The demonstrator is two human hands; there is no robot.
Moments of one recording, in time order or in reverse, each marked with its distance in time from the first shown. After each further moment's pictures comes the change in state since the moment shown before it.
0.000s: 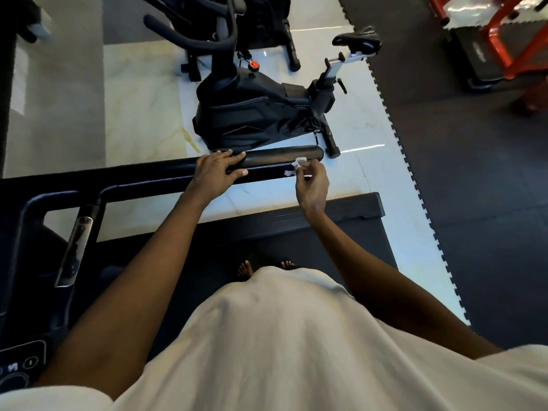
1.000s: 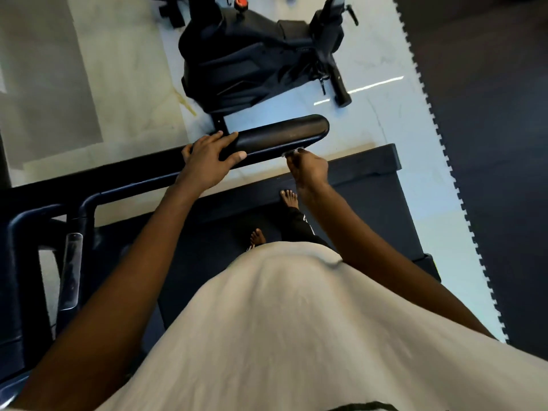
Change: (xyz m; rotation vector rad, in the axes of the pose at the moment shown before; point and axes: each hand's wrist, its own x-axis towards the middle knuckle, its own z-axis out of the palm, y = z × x) left_hand 0.018 0.011 -0.008 0.003 -0.153 -0.105; right_hand 0.012 -0.028 0.012 0.622 -0.054 0.867
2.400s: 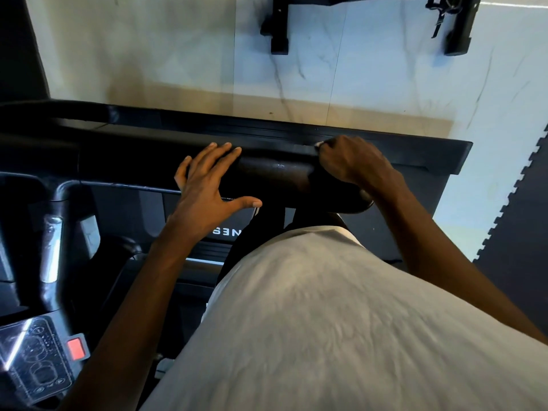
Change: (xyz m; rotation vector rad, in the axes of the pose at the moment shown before) left_hand 0.004 0.028 -0.007 -0.161 -0.010 -0.380; right_hand 0.132 -0.129 0.080 -2.003 -0.921 -0.230
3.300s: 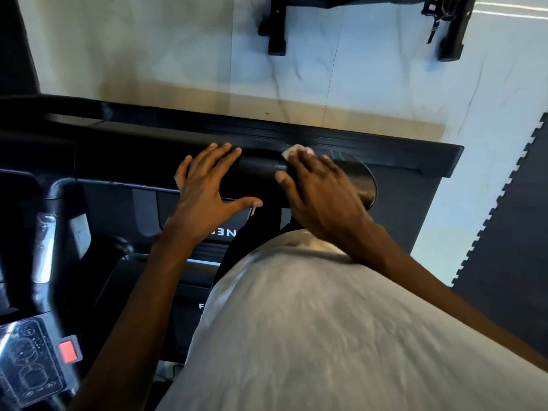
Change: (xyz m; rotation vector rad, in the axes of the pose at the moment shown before) left_hand -0.001 -0.004 0.003 -0.001 0.017 0.010; right_hand -0.046 -0.050 0.044 -0.012 0.259 -0.132
